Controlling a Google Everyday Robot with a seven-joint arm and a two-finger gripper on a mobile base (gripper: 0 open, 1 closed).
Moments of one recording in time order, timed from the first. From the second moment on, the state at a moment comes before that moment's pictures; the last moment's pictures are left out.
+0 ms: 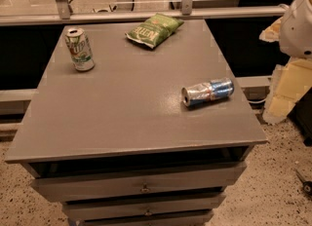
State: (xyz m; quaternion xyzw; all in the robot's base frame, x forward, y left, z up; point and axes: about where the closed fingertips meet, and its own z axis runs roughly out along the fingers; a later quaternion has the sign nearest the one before) arm 0.438 -0.217 0.977 -0.60 0.78 -0.03 0.16
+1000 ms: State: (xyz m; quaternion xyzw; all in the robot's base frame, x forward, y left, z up) arm 0.499 -0.158 0.954 -0.65 0.73 -0.03 0.21
